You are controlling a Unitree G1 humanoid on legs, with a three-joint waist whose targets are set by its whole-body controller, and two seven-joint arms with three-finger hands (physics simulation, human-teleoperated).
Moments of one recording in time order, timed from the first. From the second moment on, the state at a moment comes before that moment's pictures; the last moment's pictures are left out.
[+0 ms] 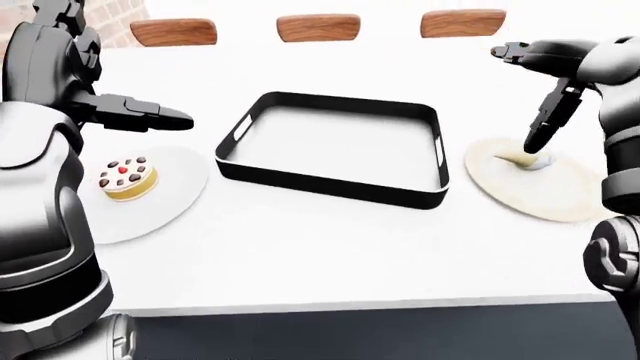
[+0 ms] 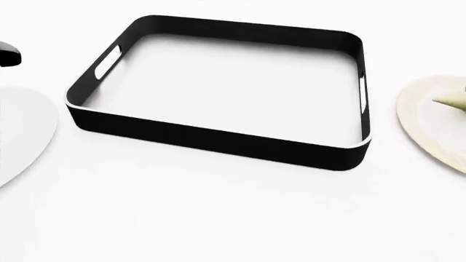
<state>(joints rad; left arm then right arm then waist) -0.78 0.60 0.31 -0.21 0.04 0.78 -0.23 -1.30 -0.75 -0.07 0.97 -0.98 -0.08 0.79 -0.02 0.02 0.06</state>
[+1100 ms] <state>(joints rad) -0.72 0.60 0.32 -0.27 0.05 0.81 -0.25 -1.21 -0.76 -0.04 1.23 -1.24 -0.16 0.55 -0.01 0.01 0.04</state>
